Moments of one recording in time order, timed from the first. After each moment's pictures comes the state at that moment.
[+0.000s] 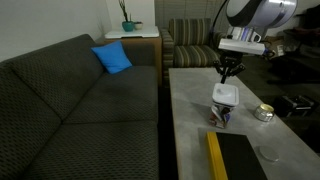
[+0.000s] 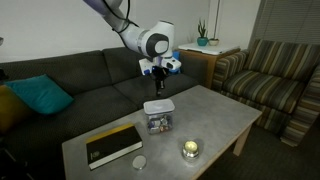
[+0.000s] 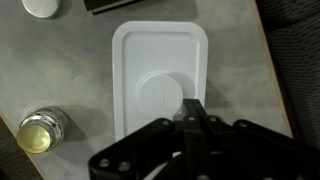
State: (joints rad) arm 0.11 1.28 0.02 -1.02 0.13 2.28 0.61
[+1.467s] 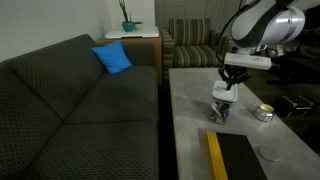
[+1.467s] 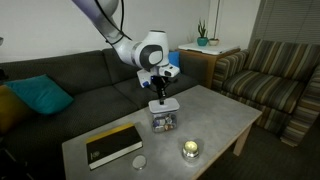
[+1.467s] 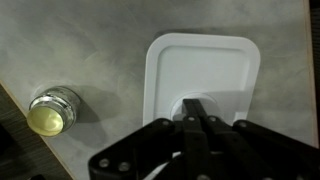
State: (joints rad) arm 0.17 1.24 -0.08 -1.23 0.12 2.54 0.60
